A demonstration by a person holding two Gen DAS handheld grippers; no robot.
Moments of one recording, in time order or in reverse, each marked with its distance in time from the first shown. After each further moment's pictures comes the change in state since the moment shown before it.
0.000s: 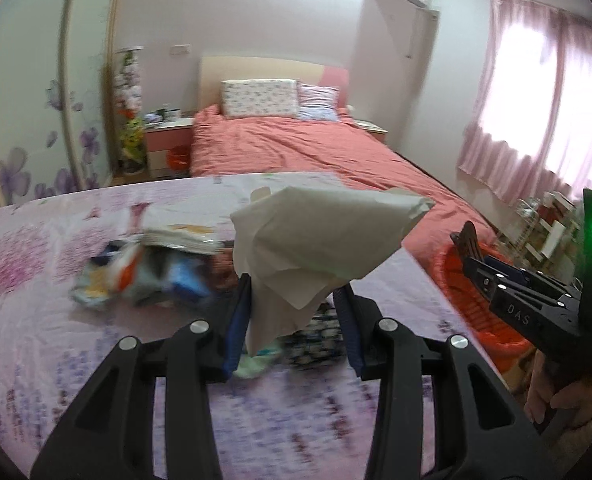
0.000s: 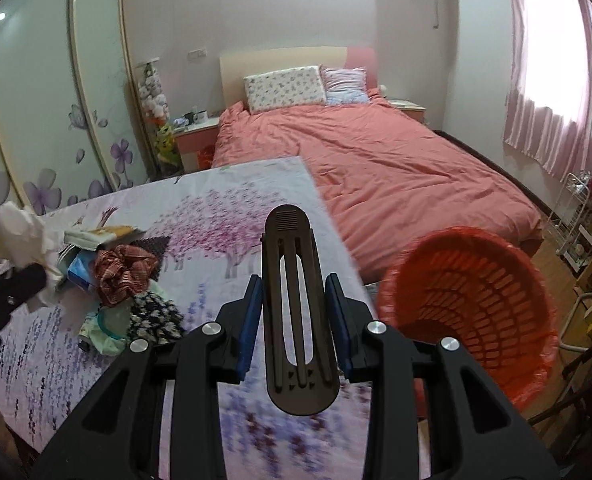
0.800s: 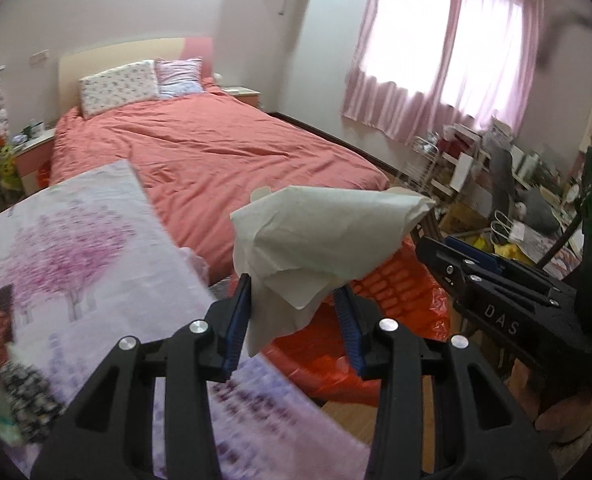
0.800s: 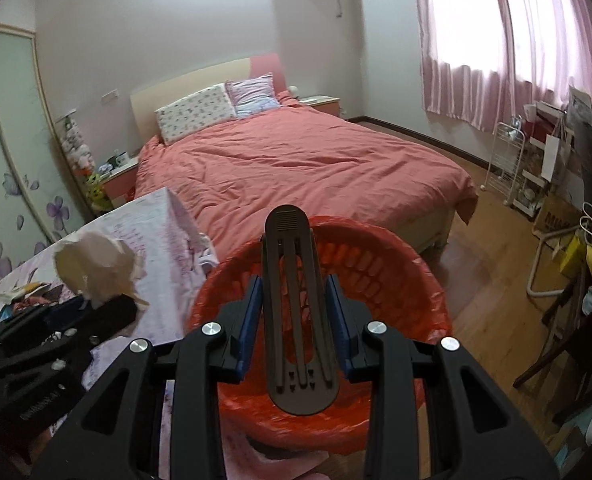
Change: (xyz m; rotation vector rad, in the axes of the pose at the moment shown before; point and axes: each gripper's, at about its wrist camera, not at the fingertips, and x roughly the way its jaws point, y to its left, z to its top) left arm 0.128 -0.227 -0.004 0.237 0.125 -0.361; right arm 0.000 -0.155 -0.018 0.233 -0.041 -0.179
